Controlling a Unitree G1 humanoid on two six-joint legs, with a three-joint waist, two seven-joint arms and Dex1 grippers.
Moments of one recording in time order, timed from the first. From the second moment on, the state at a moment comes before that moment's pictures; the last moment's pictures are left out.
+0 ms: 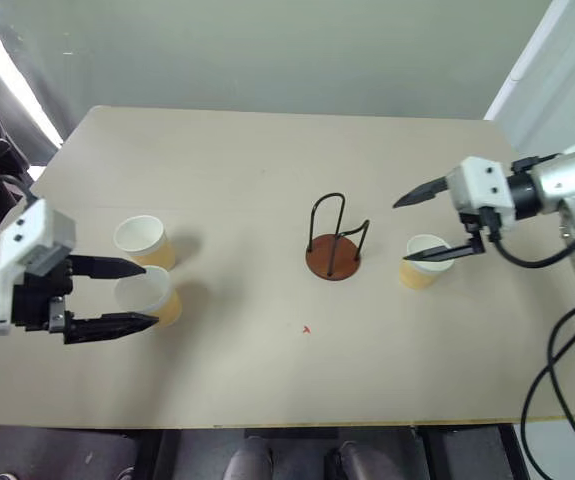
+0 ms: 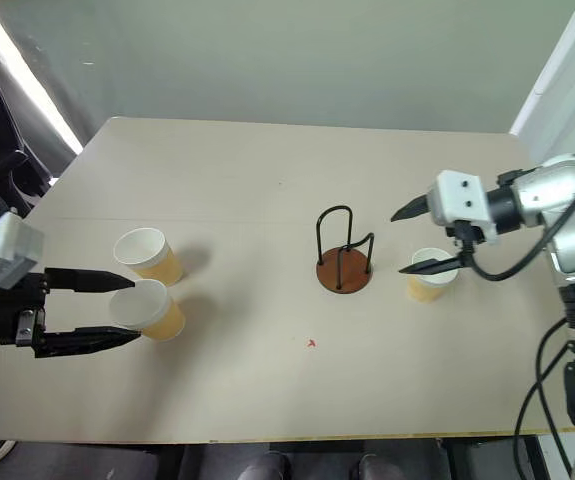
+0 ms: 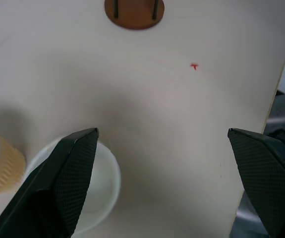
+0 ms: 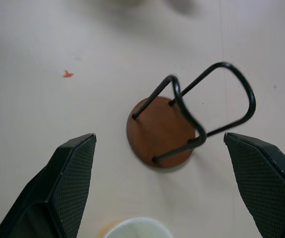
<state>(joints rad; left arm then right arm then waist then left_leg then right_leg) 0.08 1.28 0.65 -0.35 -0.68 0.81 -1.32 -0.94 -0.83 0.20 0.19 0.17 0.10 1.50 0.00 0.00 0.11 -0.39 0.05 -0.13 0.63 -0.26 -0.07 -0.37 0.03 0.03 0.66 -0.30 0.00</state>
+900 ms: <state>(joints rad) 0.06 1.24 0.66 -0.42 -0.71 0.86 -1.25 -1.03 -0.63 0.29 0.50 -0.01 -0.14 1.41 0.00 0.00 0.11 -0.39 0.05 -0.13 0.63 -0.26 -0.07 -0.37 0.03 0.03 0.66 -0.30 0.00</state>
